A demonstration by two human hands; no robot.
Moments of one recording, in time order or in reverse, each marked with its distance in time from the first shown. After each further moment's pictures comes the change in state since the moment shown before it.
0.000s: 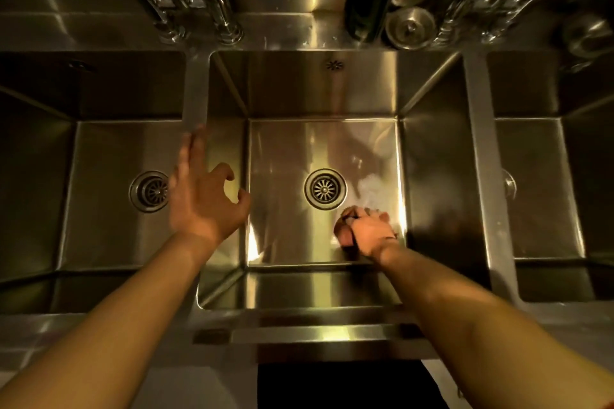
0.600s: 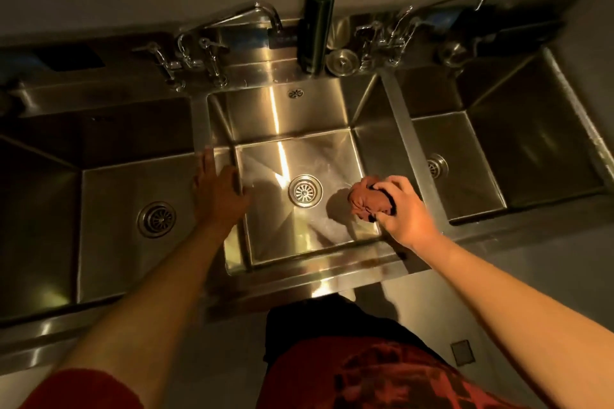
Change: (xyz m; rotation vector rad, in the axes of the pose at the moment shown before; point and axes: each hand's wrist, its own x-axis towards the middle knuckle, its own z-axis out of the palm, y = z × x) left_hand -0.005 -0.014 -0.001 -0.182 0.038 0.146; right_hand -0.213 0.012 -0.085 0.619 0.615 0.170
